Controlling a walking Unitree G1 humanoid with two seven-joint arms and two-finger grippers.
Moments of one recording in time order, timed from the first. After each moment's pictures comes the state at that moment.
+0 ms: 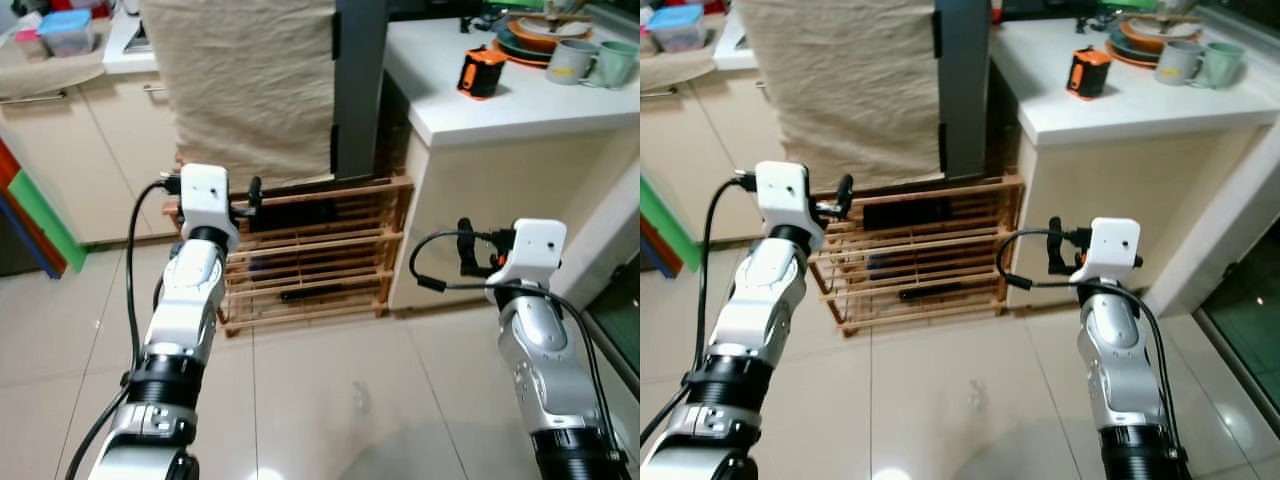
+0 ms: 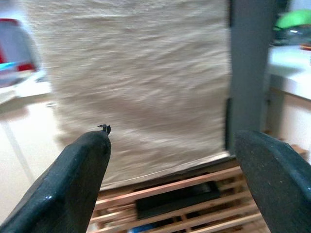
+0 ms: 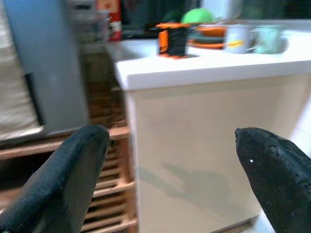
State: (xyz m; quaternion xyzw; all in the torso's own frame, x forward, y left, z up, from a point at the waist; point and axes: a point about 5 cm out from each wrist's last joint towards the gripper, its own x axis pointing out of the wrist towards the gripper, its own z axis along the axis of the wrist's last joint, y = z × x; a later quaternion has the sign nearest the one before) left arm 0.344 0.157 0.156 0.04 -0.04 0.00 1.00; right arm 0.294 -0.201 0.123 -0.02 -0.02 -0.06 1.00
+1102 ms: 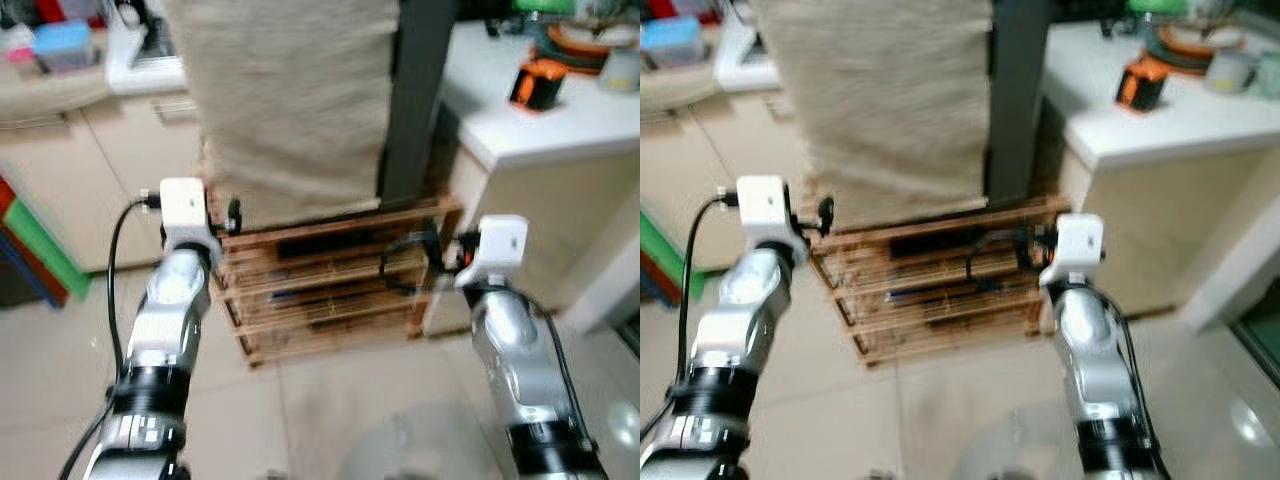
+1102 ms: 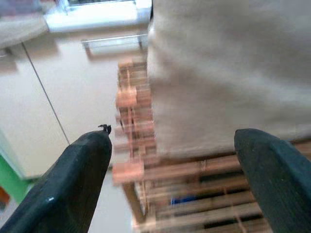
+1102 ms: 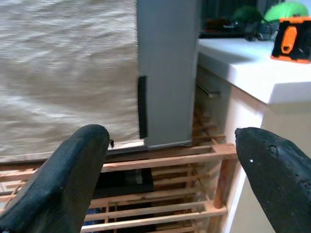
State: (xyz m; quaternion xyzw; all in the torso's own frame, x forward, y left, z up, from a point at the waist) left arm 0.331 0.175 0.116 0.01 0.08 0.02 1.00; right arm 0.307 -0.177 0.129 -0.02 -0.02 0.03 1.00
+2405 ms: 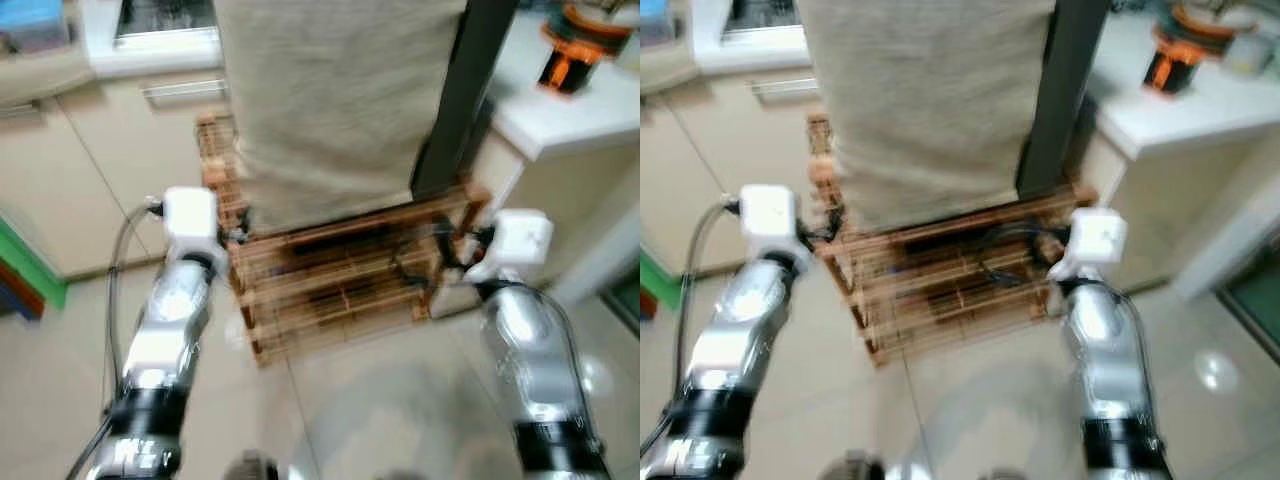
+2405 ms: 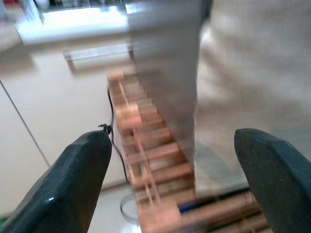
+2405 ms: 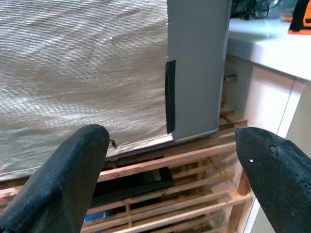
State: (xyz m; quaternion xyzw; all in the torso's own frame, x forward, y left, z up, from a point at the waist) left arm 0.326 0.179 0.139 0.01 0.01 0.02 1.00; right arm 0.301 -0.176 0.123 0.01 -0.02 0.03 1.00
